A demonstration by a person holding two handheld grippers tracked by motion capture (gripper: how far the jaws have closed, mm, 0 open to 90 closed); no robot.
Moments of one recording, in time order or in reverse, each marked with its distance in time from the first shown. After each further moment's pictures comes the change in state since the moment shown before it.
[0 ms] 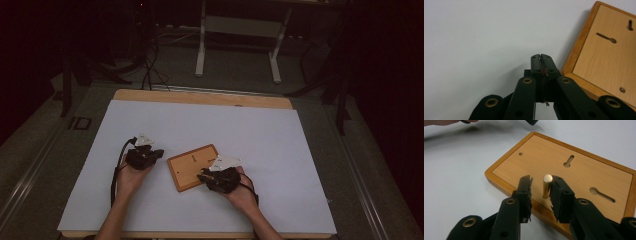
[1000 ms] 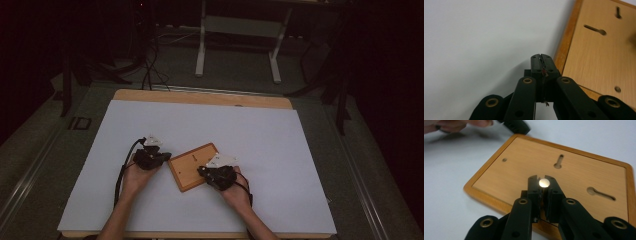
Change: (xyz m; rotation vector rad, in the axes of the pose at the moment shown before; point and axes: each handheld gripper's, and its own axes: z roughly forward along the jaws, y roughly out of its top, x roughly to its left) left arm -0.011 0.004 0.018 0.059 -0.099 0.046; right arm -0.006 -0.002 0.015 -0.015 -0.096 0.073
